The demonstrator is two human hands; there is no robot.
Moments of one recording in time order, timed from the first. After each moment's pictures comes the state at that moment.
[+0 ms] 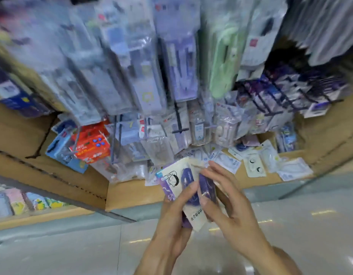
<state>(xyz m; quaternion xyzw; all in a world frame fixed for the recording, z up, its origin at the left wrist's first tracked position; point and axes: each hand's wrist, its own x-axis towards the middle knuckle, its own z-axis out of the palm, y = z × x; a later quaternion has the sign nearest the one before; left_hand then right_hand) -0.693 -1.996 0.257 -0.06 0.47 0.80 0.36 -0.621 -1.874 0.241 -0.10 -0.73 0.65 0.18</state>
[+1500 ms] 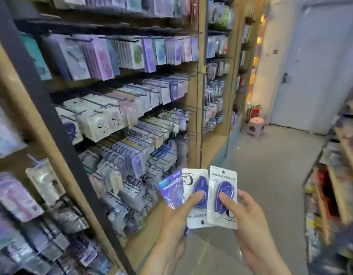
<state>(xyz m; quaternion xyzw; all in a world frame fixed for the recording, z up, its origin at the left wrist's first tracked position) -0.283 -1.559 0.764 0.26 0.48 0.60 0.58 -0.134 -1.546 0.774 -0.46 -0.37 0.59 0.55</state>
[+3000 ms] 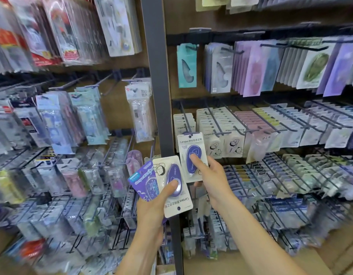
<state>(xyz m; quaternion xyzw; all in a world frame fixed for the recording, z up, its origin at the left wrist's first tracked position) -0.461 -1.502 0.821 0.02 0.53 0.84 0.10 -0.458 -1.350 0.845 -0.14 -0.62 0.74 0.20</state>
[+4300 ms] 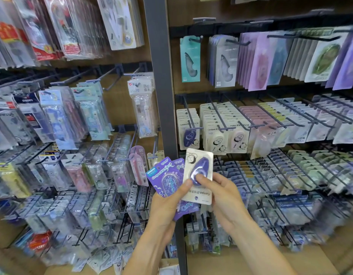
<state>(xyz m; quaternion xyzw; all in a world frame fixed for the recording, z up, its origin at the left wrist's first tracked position) -0.461 -1.490 0.812 0.05 0.54 0.82 0.18 -0.416 -1.358 0.825 -0.15 -0.52 0.83 0.12</state>
